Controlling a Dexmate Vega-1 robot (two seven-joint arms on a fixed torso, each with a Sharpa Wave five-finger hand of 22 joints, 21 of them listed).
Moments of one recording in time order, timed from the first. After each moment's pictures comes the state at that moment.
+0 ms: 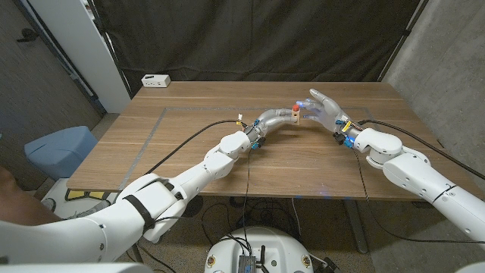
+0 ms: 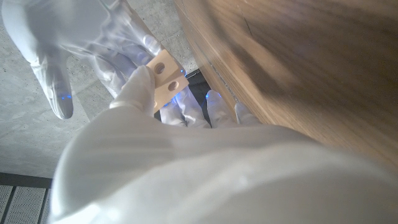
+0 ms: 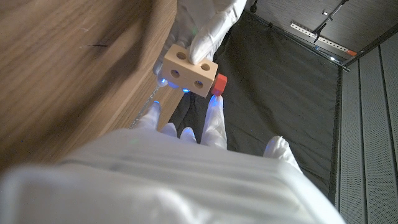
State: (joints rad) left arm 0.47 0.09 0.75 -0.77 -0.30 -0.47 -0.20; left_hand 0.85 0.10 0.39 -0.17 0.27 0.70 -0.13 0.40 0.24 0.68 -0.19 0.32 0.66 0.37 -0.04 0.22 0.22 0.08 0.14 0.19 0.18; right arm -0.99 -0.84 -0.32 -1.76 0.67 0.03 0.10; right_hand 0.05 0.05 0.25 -0.06 0.25 0.56 -0.02 0.19 0.19 -0.14 -0.01 0.17 0.18 -0.17 0.14 0.20 0.21 0.08 0.21 0.18 0.17
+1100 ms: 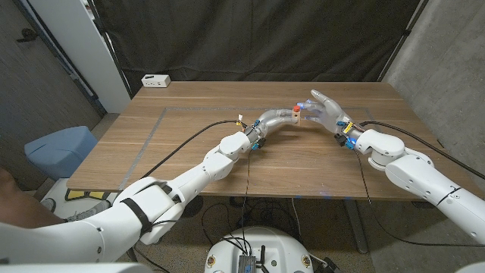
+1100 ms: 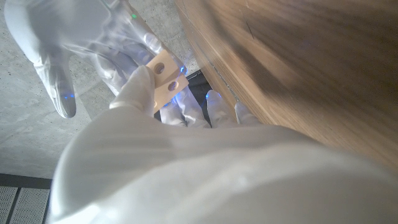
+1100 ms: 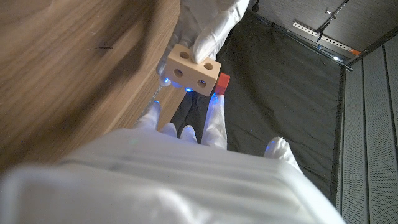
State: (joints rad) left arm 0.49 0.11 0.75 -0.82 -0.29 -0.45 -0.19; left_hand 0.85 0.09 0.39 -0.17 0.27 0.70 -0.13 0.40 0.24 0.67 -0.19 0.32 0.66 0.37 -0.04 0.22 0.22 0.08 0.14 0.19 0.18; right arm -1.03 -0.86 -0.31 -1.80 0.68 0.02 0.07; right_hand 0.05 0.05 0.25 -0.06 0.26 0.63 -0.01 0.21 0.19 -0.10 -0.02 0.20 0.18 -0.17 0.14 0.21 0.21 0.09 0.20 0.19 0.17
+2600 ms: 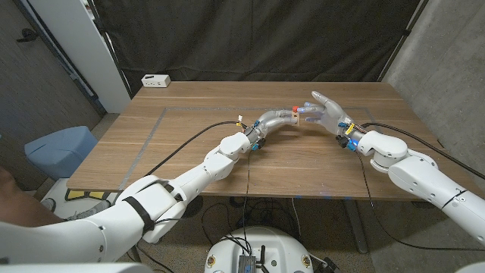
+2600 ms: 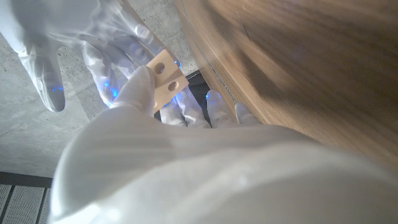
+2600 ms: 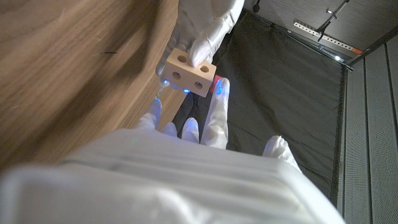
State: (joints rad) left arm 0.48 0.10 0.75 -0.78 -0.31 -0.46 -0.21; left_hand 0.85 0.10 0.39 -0.17 0.27 0.70 -0.13 0.40 0.24 0.67 -0.19 0.32 0.66 0.37 -0.04 0.22 0.22 0.08 0.14 0.19 0.18; right arm -1.05 -0.88 -0.29 -1.82 0.70 0.00 0.07; right_hand 0.06 0.06 0.25 -0.06 0.27 0.80 0.02 0.24 0.19 0.02 -0.02 0.21 0.18 -0.16 0.12 0.22 0.20 0.13 0.19 0.19 0.17
